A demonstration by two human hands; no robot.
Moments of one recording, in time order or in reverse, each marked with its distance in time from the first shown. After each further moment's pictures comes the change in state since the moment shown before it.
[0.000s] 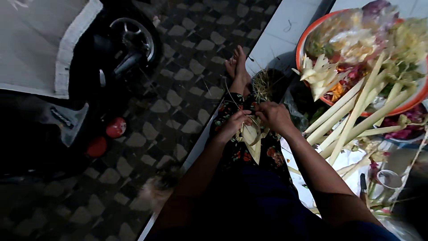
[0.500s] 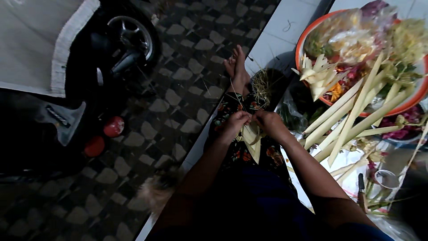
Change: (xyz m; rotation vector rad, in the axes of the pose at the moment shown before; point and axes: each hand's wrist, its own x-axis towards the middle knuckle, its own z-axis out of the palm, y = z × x) left_hand 0.005 0.007 0.019 -0.105 0.174 -0.059; right_hand -0.016 -0.014 0.017 0.159 -0.018 0.034
